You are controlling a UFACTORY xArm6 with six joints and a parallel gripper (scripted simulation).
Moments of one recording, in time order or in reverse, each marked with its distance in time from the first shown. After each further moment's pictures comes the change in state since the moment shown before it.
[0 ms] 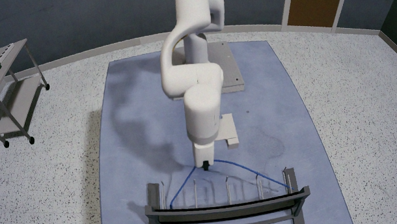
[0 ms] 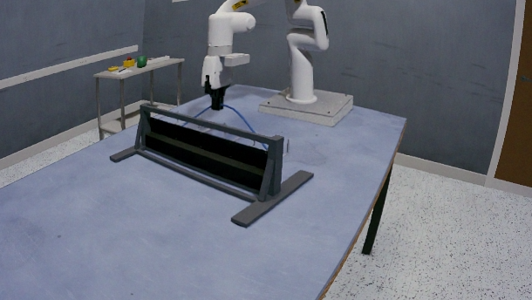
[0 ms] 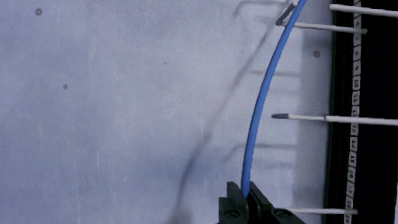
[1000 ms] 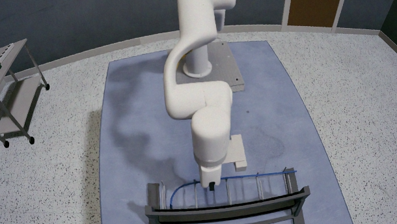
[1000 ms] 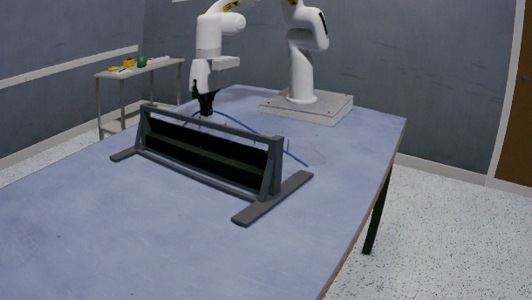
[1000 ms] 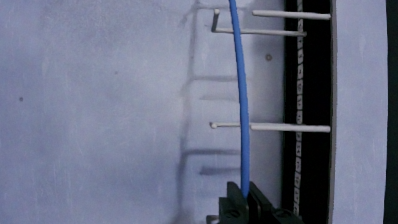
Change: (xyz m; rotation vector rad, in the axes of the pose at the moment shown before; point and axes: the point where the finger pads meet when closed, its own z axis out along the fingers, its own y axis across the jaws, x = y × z) arm 0.009 0.064 -0.001 0.000 0.000 0.032
